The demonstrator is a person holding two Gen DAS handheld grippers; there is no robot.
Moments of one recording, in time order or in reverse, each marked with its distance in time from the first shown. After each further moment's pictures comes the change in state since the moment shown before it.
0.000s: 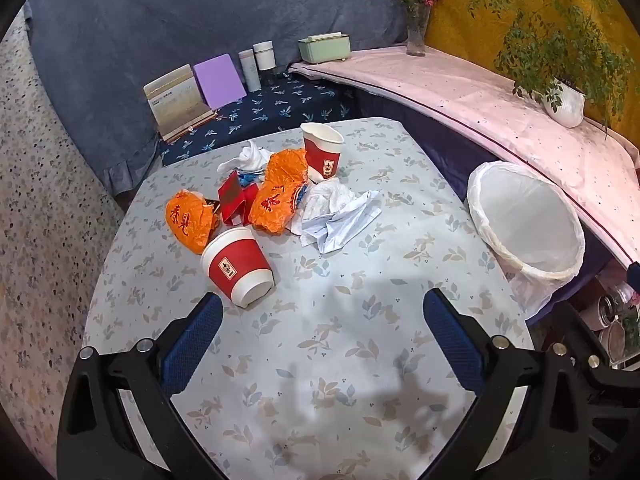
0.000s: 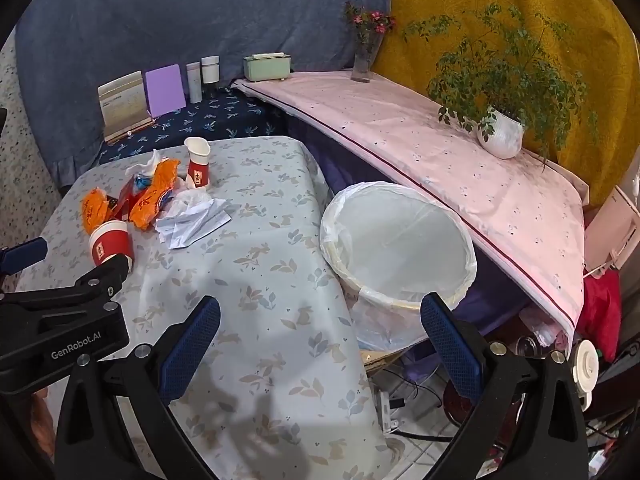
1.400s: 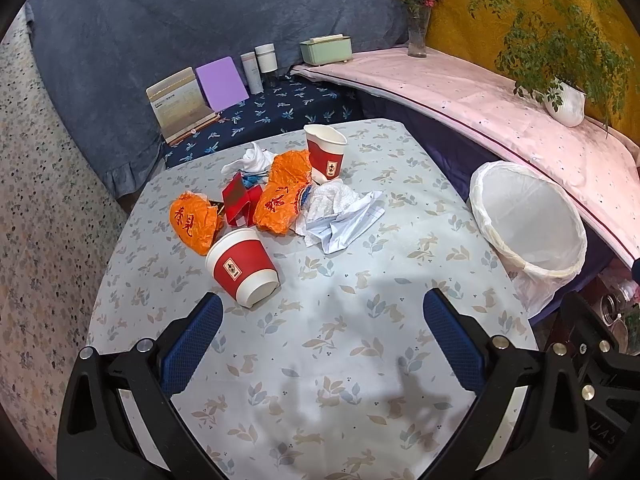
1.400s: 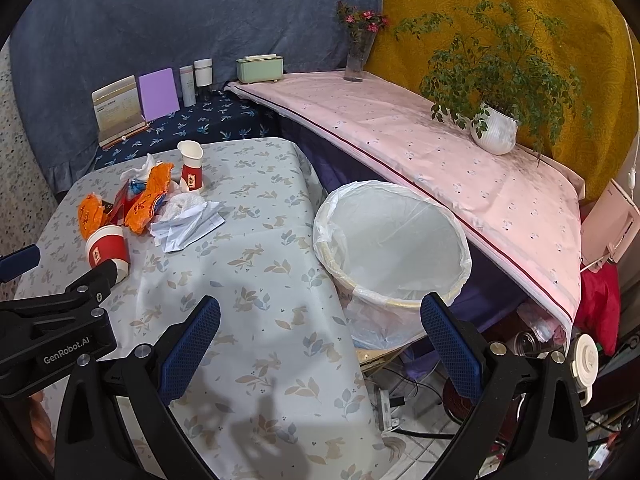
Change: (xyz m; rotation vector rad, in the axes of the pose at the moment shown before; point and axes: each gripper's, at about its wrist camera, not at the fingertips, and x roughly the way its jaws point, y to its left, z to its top) left arm 0.000 0.004 -0.004 0.007 -0.011 0.008; right arm 0.000 -0.002 -0.001 0.023 -0.004 -0.013
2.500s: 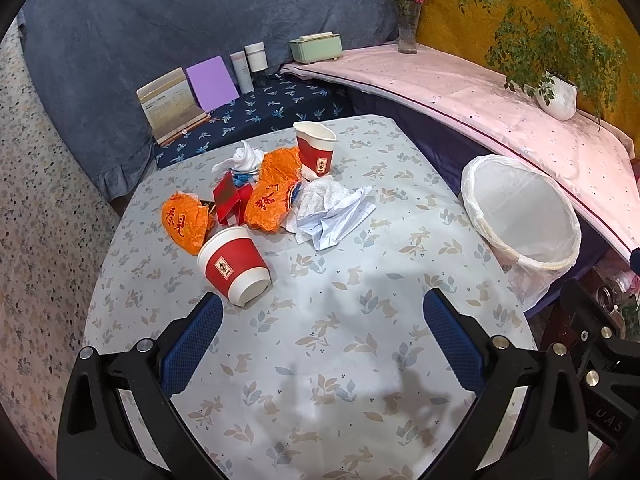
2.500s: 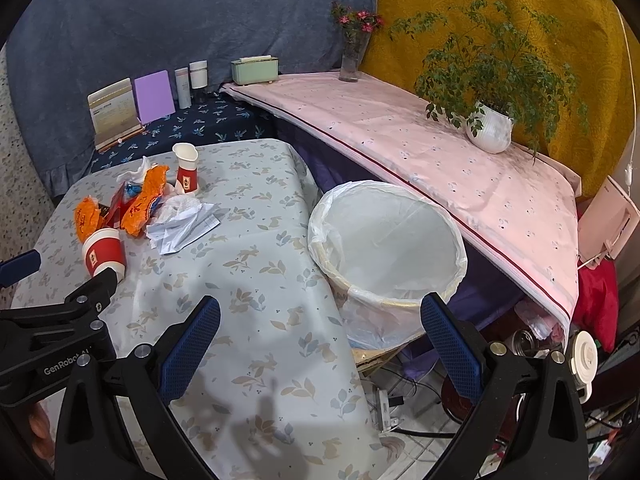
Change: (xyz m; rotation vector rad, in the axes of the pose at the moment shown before) left arm 0.001 -0.004 -0.003 0.026 0.008 -0.031; right arm -0.001 -0.003 0.001 0.010 -0.001 -0.011
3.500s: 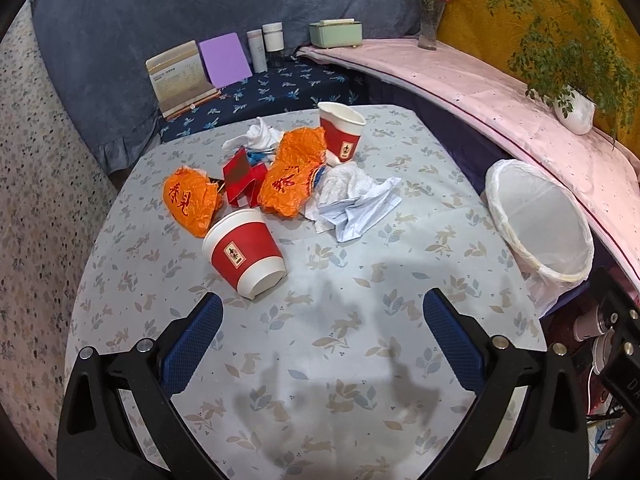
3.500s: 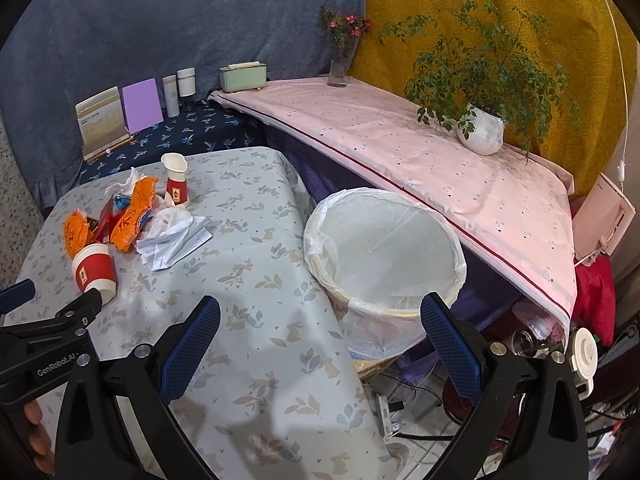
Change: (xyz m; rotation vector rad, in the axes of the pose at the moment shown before) left arm 0.031 0.036 -0.002 -0.088 0.047 -0.011; right arm 0.014 0.010 0.007 0.032 -0.023 -0.045
